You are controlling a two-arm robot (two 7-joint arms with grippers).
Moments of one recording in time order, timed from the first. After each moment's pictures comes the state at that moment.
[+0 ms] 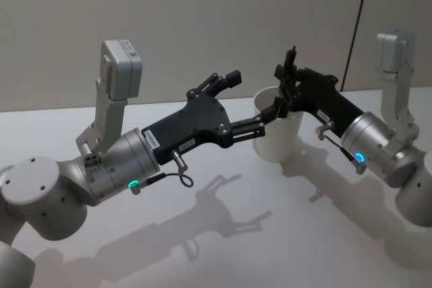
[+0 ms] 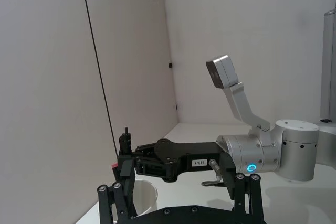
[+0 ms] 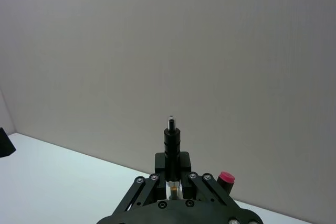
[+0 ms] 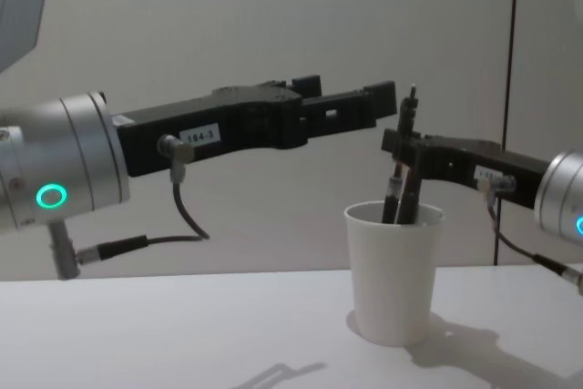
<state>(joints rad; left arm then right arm) -0.30 0.44 0.39 -1.62 -0.56 0.00 -0.65 0.37 0.22 -0.34 -1.36 0.44 -0.03 0.36</state>
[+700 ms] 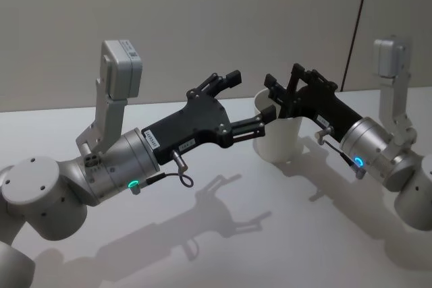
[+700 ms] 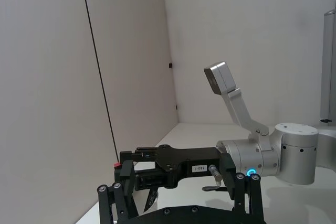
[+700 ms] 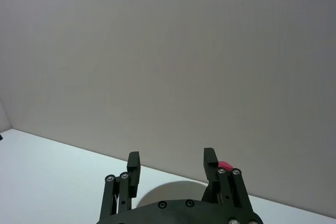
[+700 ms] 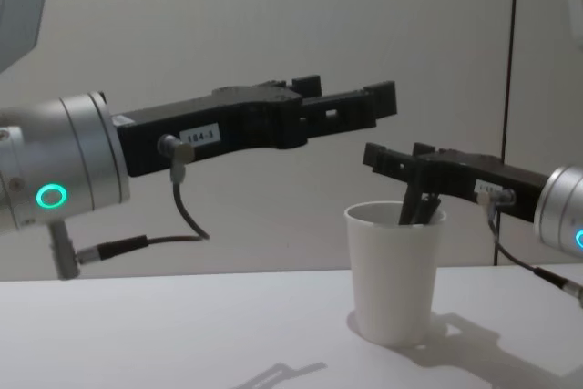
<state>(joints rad) -0.30 0.44 0.39 -1.62 -0.56 0.00 -0.65 0.37 0.22 -0.35 -1.34 0.44 -0.02 0.35</state>
